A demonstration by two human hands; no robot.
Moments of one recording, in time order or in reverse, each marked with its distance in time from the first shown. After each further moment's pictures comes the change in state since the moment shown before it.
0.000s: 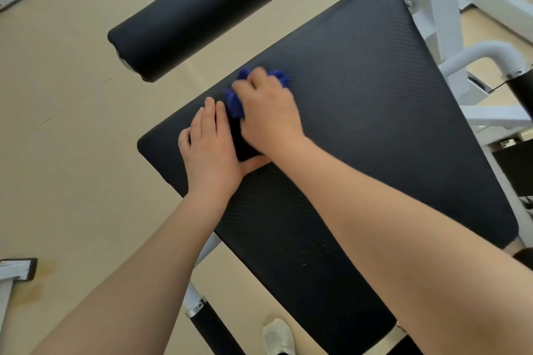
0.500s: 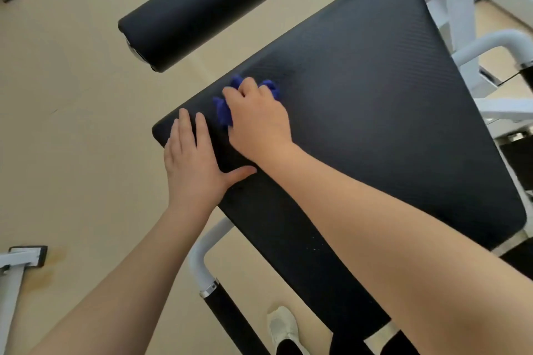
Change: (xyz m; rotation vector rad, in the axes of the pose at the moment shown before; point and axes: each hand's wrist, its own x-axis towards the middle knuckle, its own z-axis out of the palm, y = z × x) left_hand -0.030 -0.042 -0.005 -0.022 -0.060 -0.088; right_hand -0.016 -0.041 0.007 0.029 -0.141 0.004
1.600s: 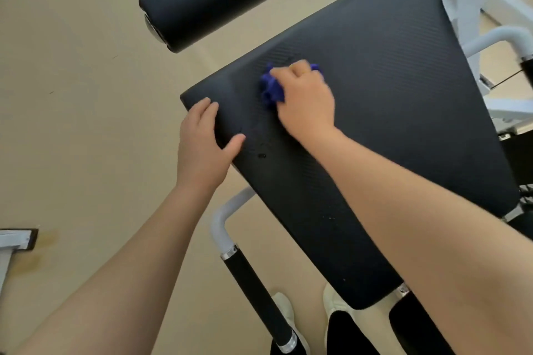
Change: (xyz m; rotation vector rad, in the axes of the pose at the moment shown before) left_hand -0.020 -0.043 0.001 -0.435 0.111 0.061; right_hand -0.024 0.013 0.003 -0.022 0.098 0.141
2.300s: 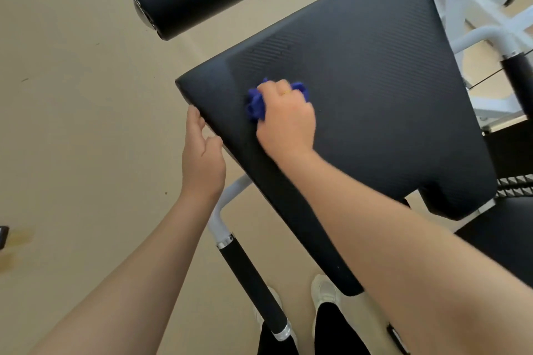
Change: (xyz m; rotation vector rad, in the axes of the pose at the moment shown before) left_hand -0.033 -0.001 0.010 -0.691 -0.013 -0.280; right_hand -0.042 -0.033 0.024 -0.079 0.103 0.064
